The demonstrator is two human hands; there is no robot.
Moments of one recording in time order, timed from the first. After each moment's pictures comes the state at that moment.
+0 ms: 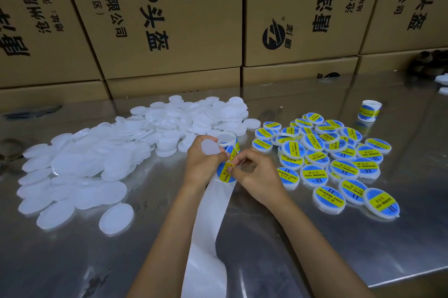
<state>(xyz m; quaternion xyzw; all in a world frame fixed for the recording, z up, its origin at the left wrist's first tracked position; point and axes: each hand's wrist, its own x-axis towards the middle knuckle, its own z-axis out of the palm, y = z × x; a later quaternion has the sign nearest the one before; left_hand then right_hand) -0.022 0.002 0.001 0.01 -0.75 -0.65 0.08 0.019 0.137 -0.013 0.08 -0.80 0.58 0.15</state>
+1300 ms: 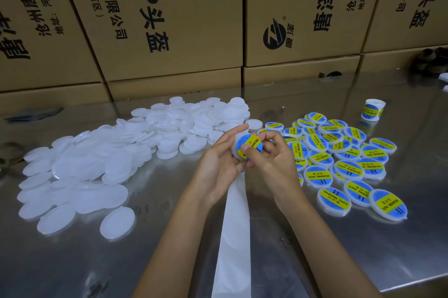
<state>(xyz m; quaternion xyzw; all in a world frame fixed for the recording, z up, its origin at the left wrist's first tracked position) 0.005 0.018 0.026 -0.12 -0.47 -0.86 -0.17 0.027 0.140 0.012 0.05 -0.57 0.80 0.19</state>
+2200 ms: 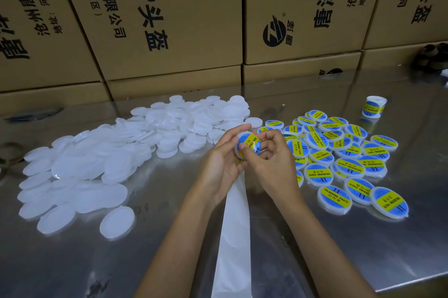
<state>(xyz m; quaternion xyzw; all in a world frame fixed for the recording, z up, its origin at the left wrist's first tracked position) 0.009 0.027 0.026 -0.13 -0.51 -0.84 -0.13 0.018 0.140 -0.002 0.01 -0.70 0.66 0.29</state>
